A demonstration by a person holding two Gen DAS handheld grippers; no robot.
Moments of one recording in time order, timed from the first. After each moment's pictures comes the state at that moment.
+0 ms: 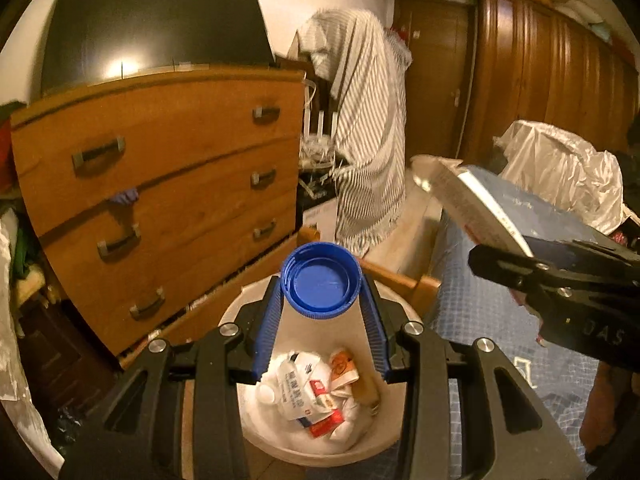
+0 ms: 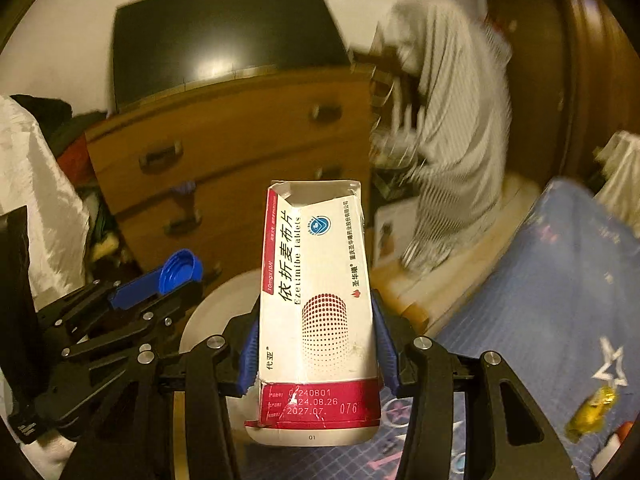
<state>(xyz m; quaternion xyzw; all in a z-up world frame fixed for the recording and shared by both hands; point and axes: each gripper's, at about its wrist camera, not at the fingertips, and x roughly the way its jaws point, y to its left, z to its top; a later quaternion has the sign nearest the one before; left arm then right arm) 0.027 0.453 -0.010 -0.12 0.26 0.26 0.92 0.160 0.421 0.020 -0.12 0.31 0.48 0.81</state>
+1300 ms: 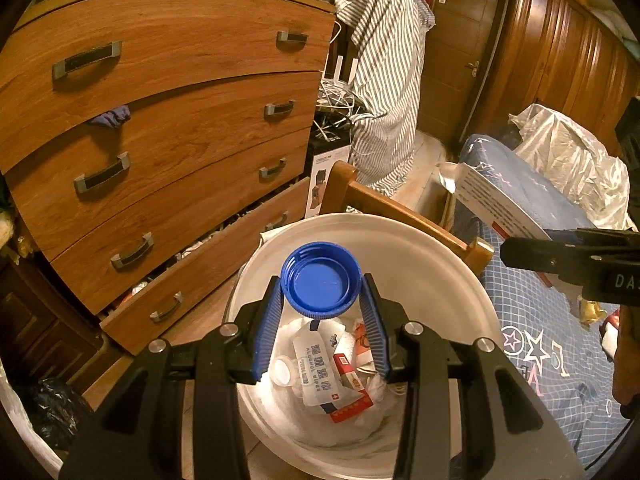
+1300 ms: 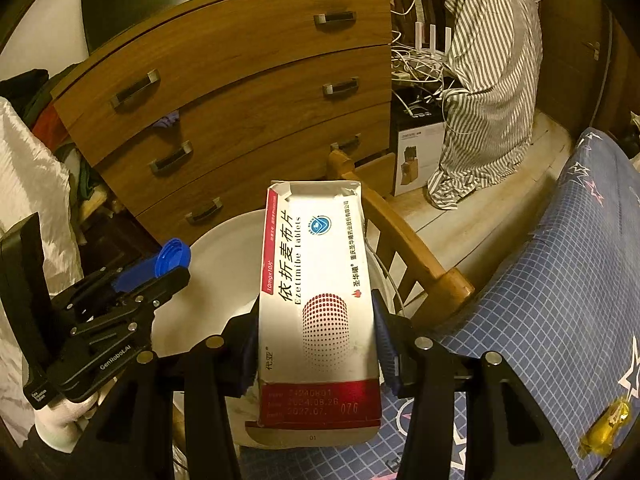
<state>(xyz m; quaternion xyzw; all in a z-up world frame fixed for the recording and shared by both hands) 0.037 0.529 -0.077 -0.18 0.33 0.25 0.89 0.216 0.467 -0.041 -0.17 0.42 0.48 0.75</state>
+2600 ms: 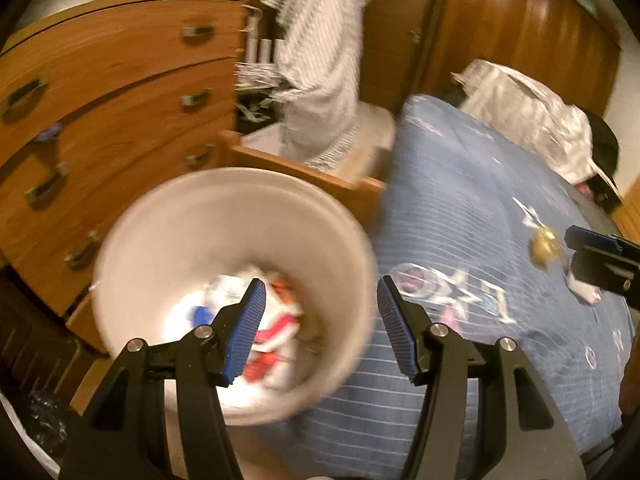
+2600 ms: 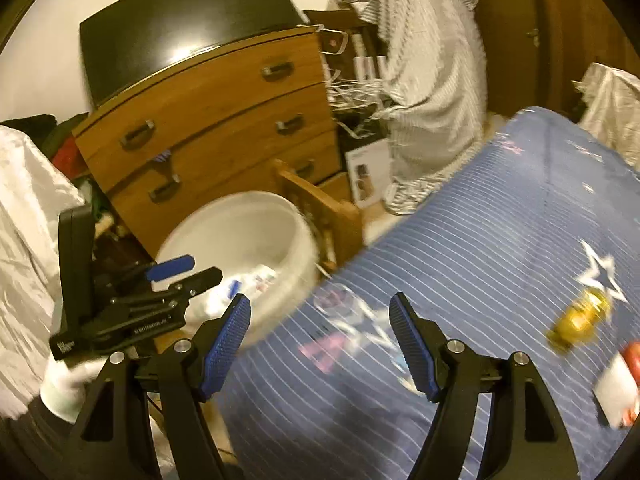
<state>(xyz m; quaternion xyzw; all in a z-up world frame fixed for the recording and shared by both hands) 0.070 0.397 -0.084 -0.14 0.36 0.15 0.91 0.184 0.219 -0.037 -0.08 0.38 0.44 0.81</state>
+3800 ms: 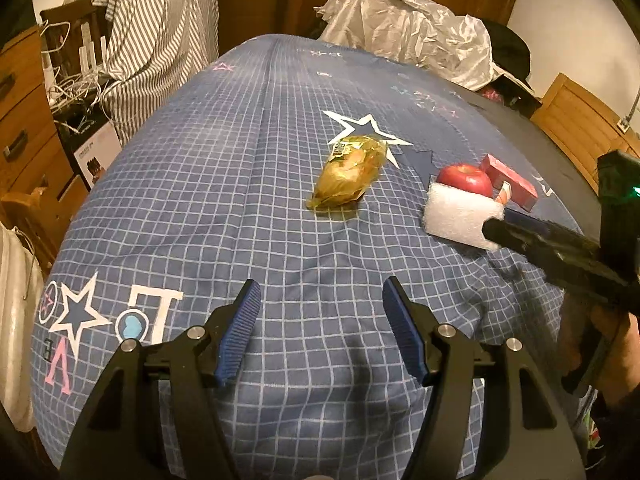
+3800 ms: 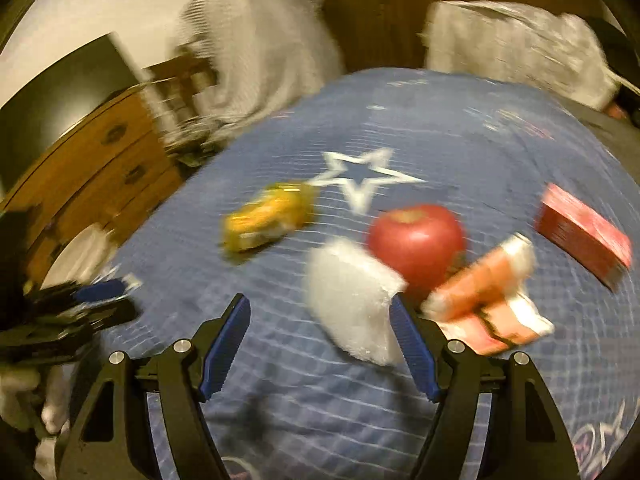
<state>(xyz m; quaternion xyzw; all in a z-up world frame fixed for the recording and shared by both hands) 0.217 0.153 -0.121 -0.08 0.43 -0.03 0.90 0.311 -0.090 -0.146 0.01 0.38 0.30 0.88</state>
